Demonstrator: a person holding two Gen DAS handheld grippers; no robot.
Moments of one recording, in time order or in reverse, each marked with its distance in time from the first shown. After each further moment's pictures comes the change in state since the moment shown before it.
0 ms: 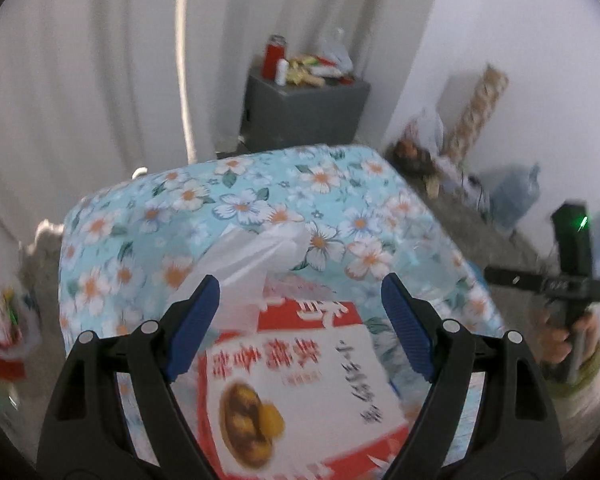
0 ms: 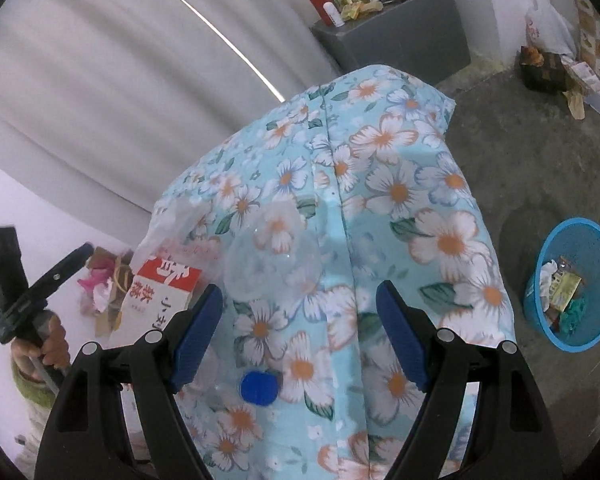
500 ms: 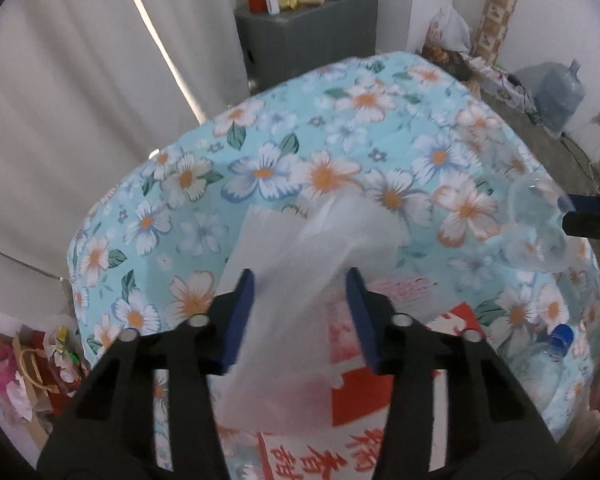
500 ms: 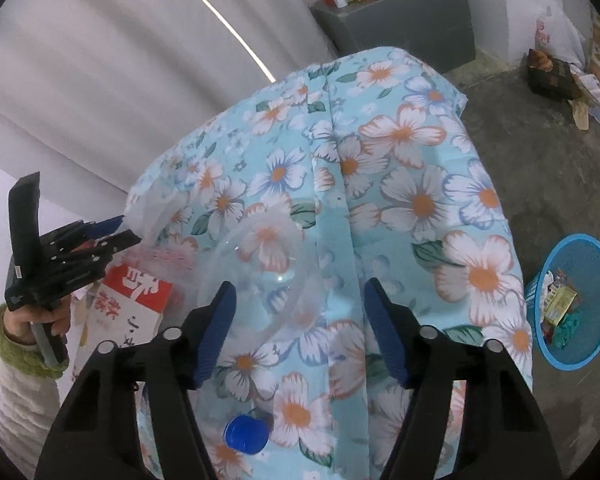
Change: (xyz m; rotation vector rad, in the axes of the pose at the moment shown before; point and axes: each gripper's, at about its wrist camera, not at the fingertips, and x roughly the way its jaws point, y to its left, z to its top) left arm 0.117 0.017 0.016 0.193 0.272 0.162; right arm 0.054 0.014 0.021 -0.045 0.074 -0.077
